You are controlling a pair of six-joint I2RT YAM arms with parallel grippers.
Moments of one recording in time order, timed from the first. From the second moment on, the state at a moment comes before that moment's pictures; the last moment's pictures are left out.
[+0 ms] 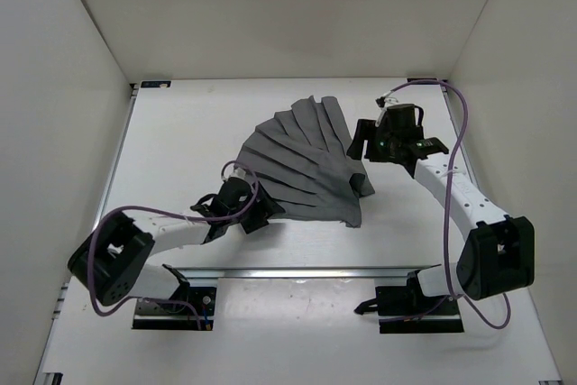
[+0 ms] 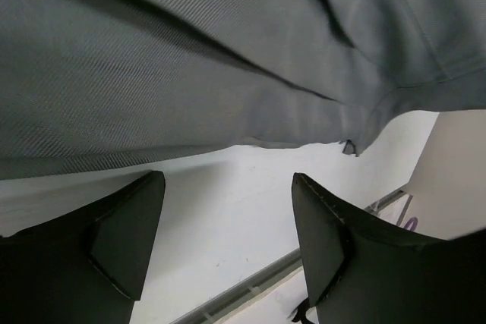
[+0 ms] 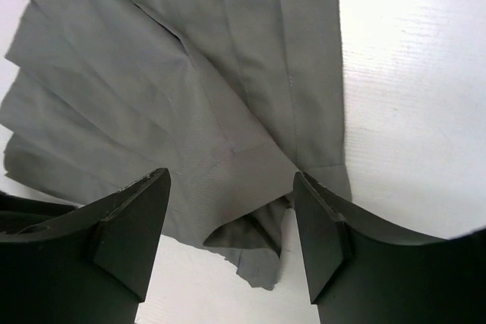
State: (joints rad) left arm -0.67 1.34 0.45 0.17 0.09 -1.13; right arm 0.25 1.36 1.06 -0.43 -0.17 0.30
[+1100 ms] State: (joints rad) left arm -0.13 1.52 0.83 -0.22 0.09 -0.71; right arm 0.34 1.44 0.85 -0.32 -0.23 0.34
